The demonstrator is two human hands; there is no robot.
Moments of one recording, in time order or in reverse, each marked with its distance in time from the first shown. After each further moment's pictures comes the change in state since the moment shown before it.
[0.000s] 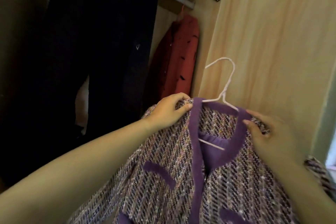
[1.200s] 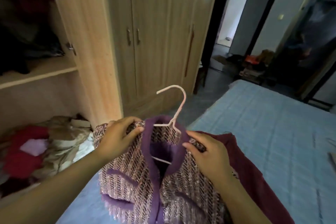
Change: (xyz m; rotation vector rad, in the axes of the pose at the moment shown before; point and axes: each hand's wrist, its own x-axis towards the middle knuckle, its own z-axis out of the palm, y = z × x) left_hand -0.431 0.315 0.249 -0.159 -0.495 -0.212; right_hand -0.459 0.146 -0.403 -0.014 -0.385 0.428
